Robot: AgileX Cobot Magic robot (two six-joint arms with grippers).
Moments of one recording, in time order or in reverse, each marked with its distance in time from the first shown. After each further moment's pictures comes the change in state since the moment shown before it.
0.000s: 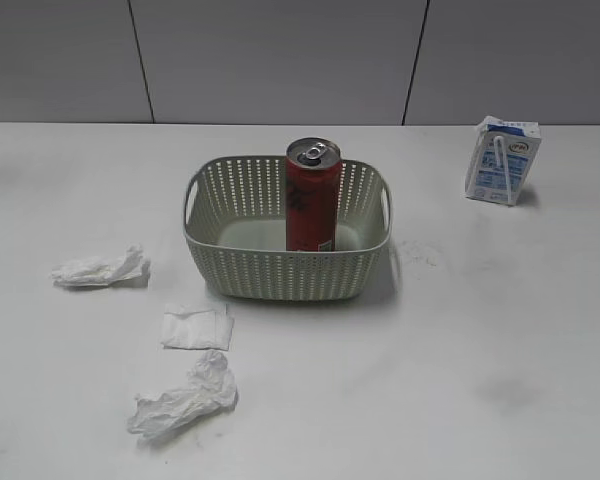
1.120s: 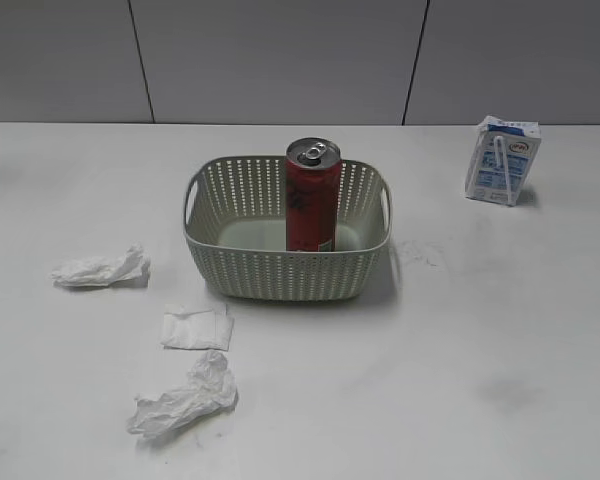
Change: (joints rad) left arm 0.110 -0.404 0.007 0.014 0.000 0.000; right arm 0.000 0.000 0.000 0.000 0.000 0.000
